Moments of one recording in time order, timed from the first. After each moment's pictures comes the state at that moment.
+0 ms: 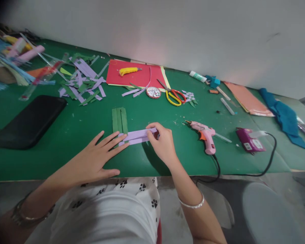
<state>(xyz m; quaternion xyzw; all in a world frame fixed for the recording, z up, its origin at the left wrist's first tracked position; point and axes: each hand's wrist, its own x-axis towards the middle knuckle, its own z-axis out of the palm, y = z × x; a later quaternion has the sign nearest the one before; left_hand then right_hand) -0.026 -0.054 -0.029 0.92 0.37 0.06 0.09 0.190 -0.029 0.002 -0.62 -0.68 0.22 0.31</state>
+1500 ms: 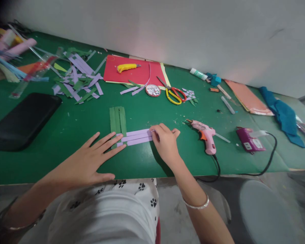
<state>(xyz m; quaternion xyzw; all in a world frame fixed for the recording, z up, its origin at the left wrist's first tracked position) -0.032 -0.053 -0.027 0.92 0.37 0.02 0.11 0.205 -0.027 -0.015 -0.62 -0.76 0.03 0.21</state>
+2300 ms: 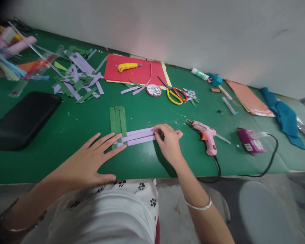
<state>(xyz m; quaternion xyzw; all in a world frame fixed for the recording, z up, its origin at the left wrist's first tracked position) -0.030 -0.054 -0.024 0.91 0.39 0.01 0.12 0.210 -0.024 -0.013 -0.65 -0.72 0.09 0.24</state>
